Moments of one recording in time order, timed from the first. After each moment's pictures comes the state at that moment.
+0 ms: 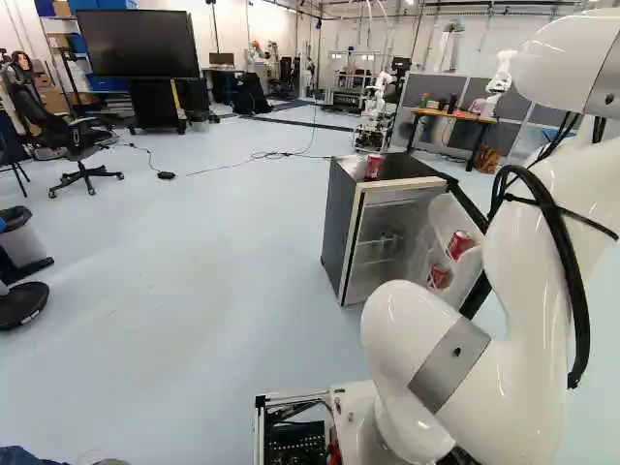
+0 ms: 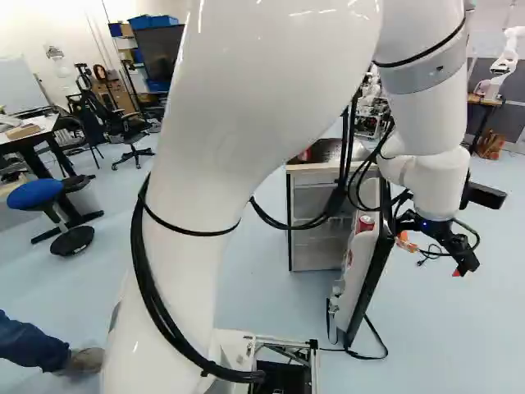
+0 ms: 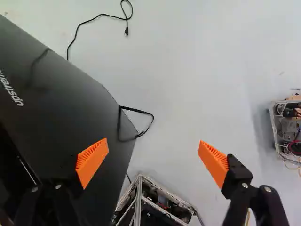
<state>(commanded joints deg) -60.8 -28.3 -65.5 -8.6 -16.5 0.0</state>
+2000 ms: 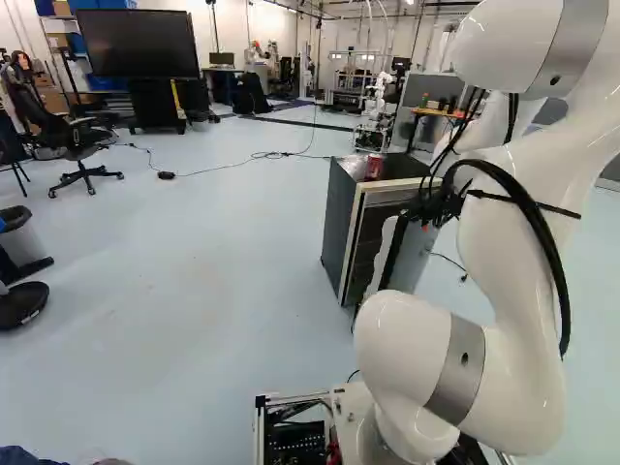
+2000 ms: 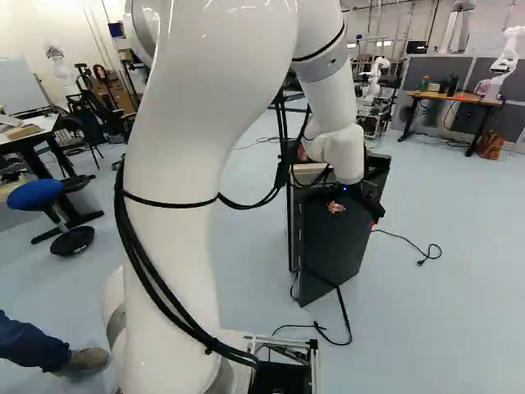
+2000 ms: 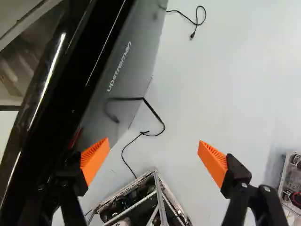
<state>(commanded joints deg) -38.9 -24.5 -60.2 -8.6 -16.5 0.0</state>
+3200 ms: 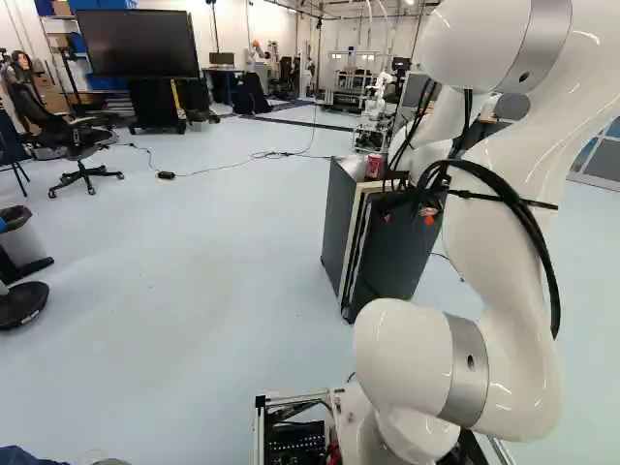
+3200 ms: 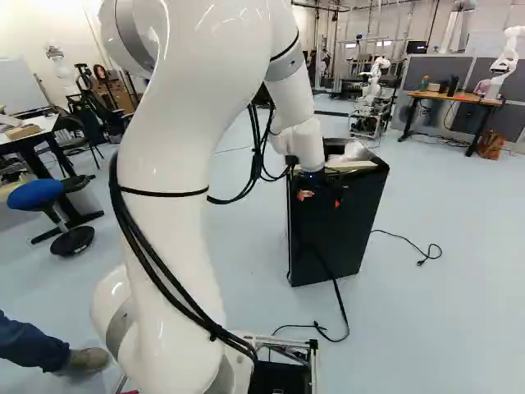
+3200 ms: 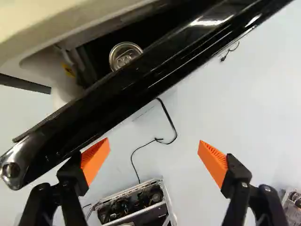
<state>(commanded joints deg) -26.1 -24.7 -60.5 -8.6 -14.6 0.0</state>
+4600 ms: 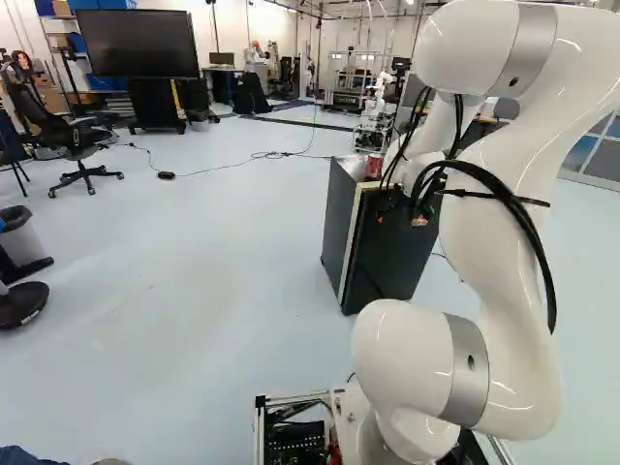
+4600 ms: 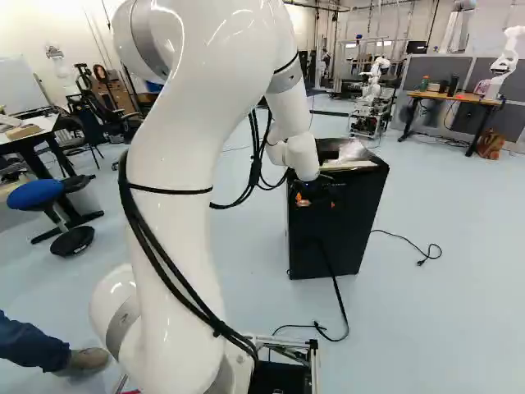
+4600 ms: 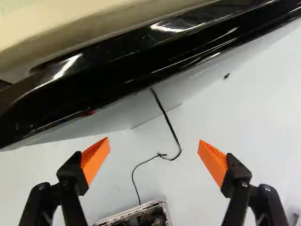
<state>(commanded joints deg) -25.6 -27.6 -57.8 -8.6 -1.9 0.0</state>
